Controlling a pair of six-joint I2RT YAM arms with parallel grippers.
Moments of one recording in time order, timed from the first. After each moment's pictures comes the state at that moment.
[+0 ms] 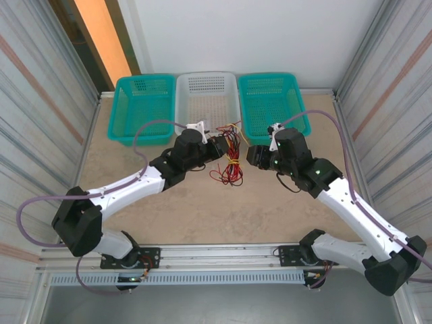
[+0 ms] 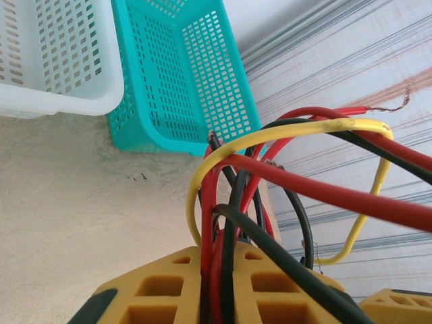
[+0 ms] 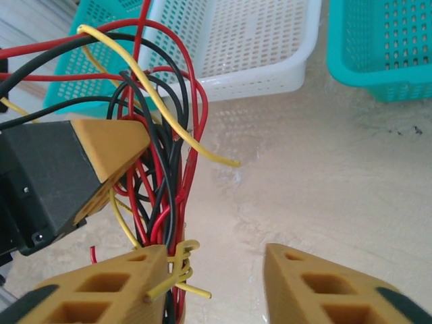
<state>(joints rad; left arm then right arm) -0.79 1.43 0.99 0.10 0.04 -0.94 0.63 1.03 1.04 -0.62 -0.02 0.64</state>
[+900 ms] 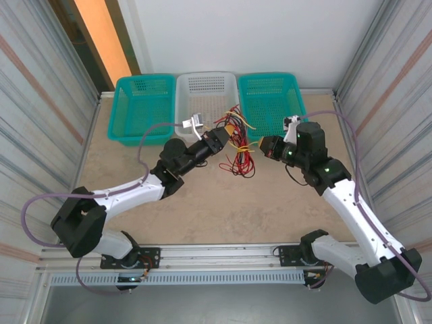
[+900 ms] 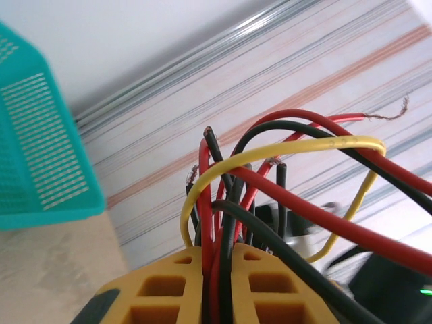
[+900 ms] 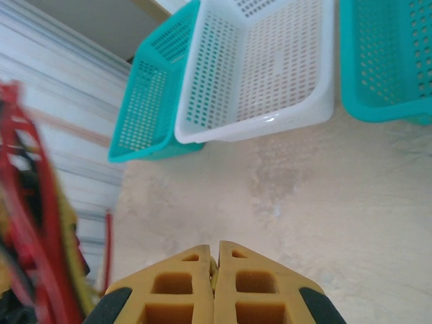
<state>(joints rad) -0.79 1.42 0.82 0.82 0.15 -1.13 0.37 0.99 0.95 -0.41 -0.33 0.74</state>
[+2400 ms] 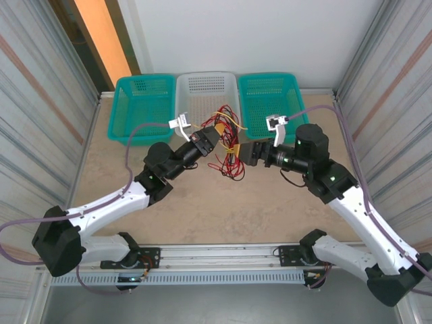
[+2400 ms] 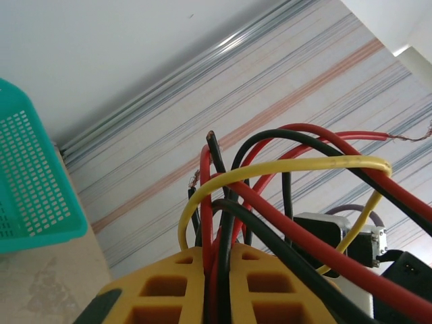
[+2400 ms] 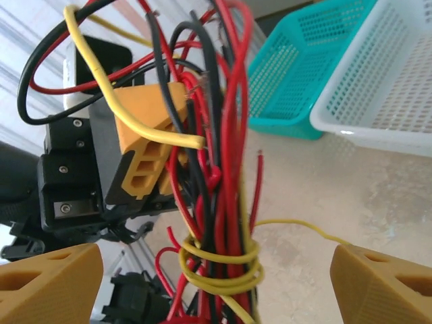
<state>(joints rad) -0.81 1.22 0.80 0.66 0.08 -1.04 0.59 0.95 1.07 -0.40 -0.44 0.59</state>
